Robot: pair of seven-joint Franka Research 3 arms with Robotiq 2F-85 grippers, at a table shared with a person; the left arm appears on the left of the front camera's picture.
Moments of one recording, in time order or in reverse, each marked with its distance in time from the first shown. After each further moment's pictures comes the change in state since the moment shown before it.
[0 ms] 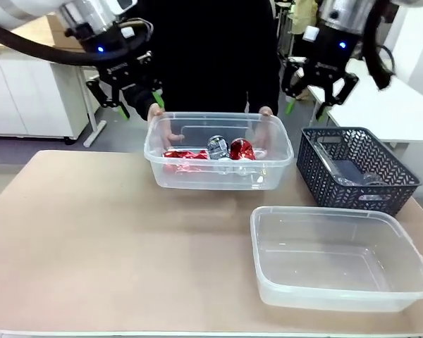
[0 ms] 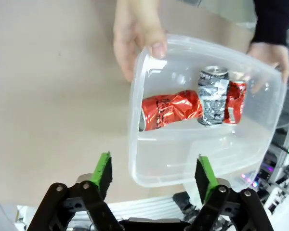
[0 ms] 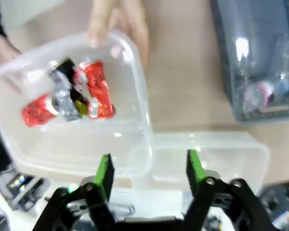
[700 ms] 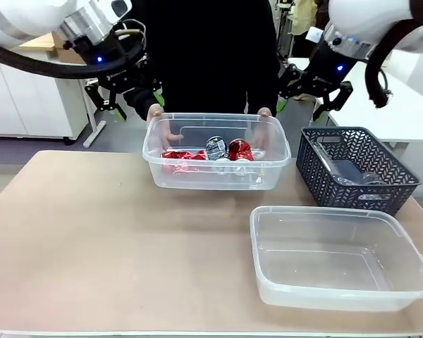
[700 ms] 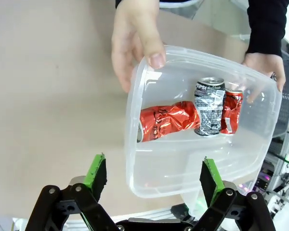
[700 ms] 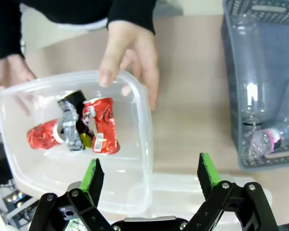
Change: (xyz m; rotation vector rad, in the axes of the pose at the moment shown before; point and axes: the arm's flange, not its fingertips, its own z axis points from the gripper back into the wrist) left arm -0.003 0.006 -0.007 -0.023 -0.059 -0.003; right arm 0.002 -0.012 -0.024 0.060 -0.177 0.065
